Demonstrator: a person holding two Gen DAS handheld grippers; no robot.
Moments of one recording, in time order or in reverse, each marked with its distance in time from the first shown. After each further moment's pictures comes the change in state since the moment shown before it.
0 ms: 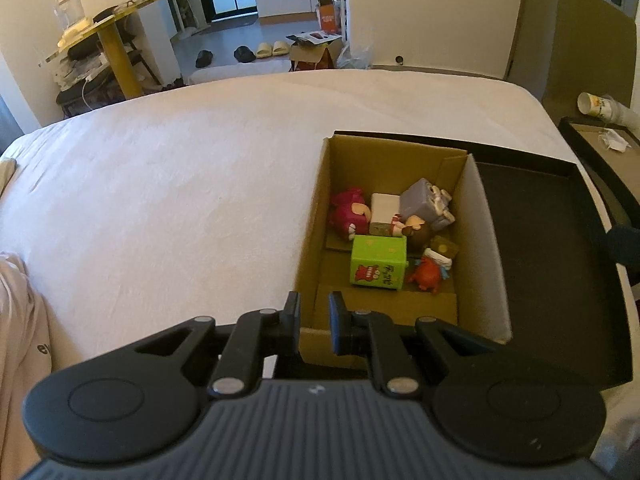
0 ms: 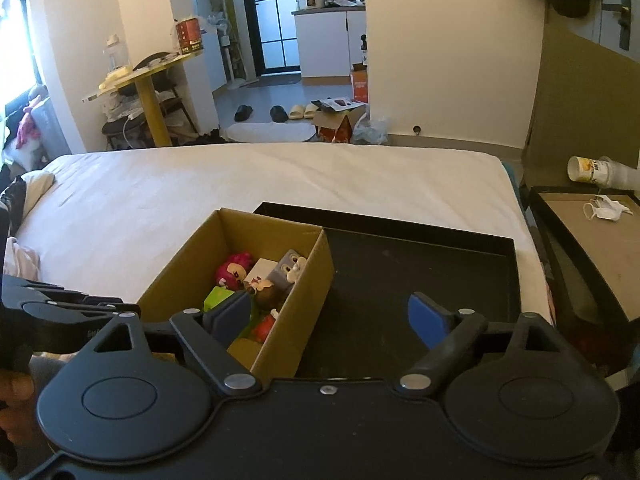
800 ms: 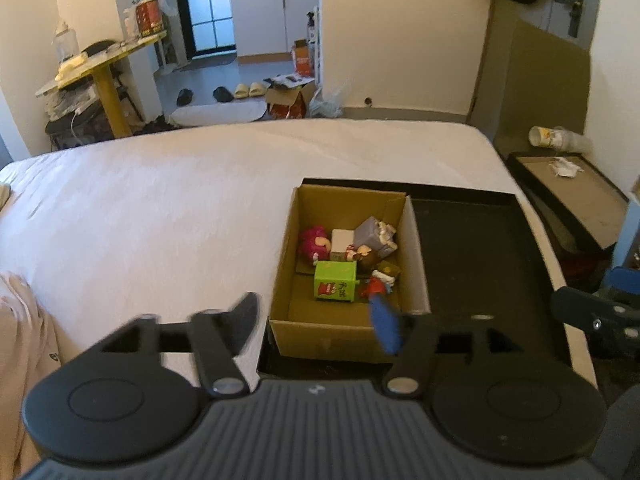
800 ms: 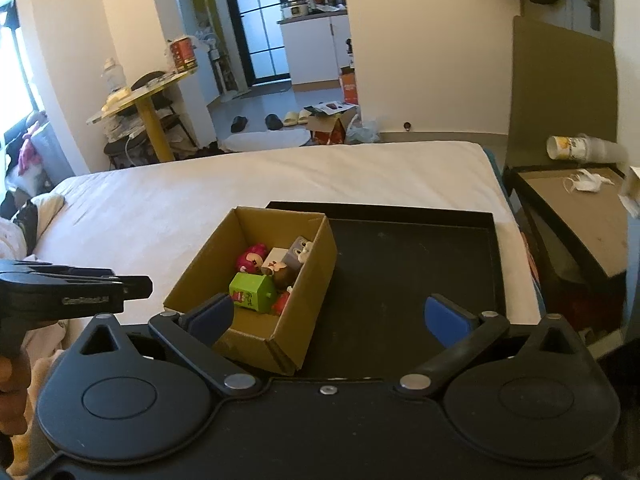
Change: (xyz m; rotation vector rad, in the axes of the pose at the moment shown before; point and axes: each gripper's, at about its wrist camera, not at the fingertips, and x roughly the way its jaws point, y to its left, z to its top) left arm -0.085 -0.002 -0.008 0.018 -0.130 -0.087; right arm -0.058 -0.001 -0.020 0.092 -0.011 0.006
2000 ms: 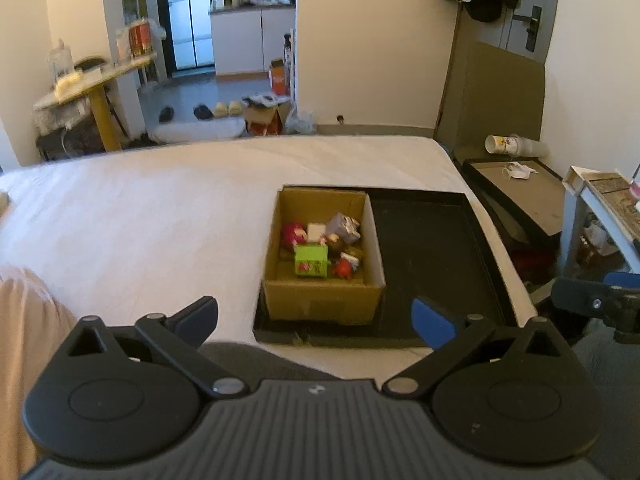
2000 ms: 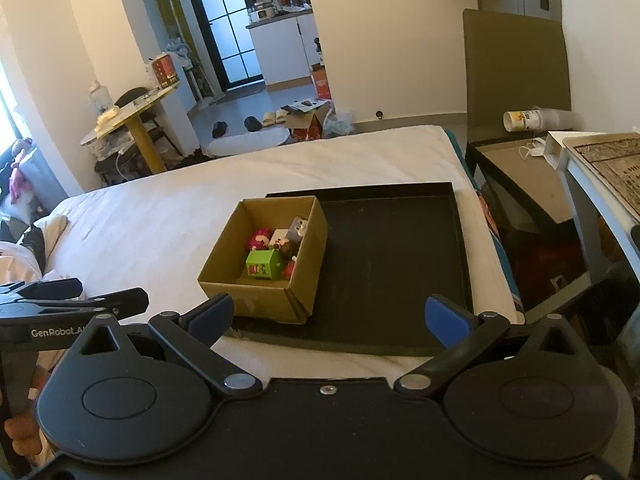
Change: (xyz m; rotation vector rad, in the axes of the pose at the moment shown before) left arm -0.087 0.005 -0.036 0.002 -0.030 -0.098; right arm -0.089 0.008 -0.022 0.102 0.022 -0.052
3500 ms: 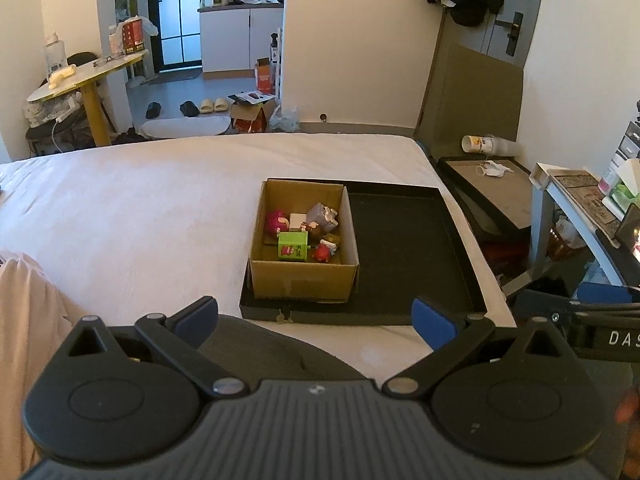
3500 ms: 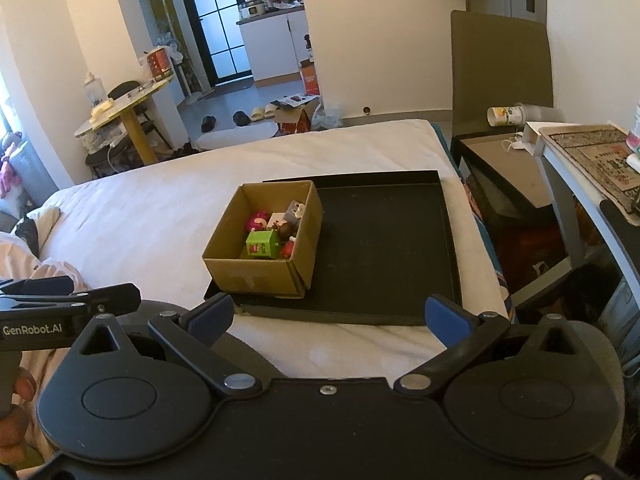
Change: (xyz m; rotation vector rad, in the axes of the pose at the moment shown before) left arm -0.046 -0.001 -0.019 0.010 -0.014 -0.042; right arm -0.032 0.015 -0.022 0.008 0.018 -0.044
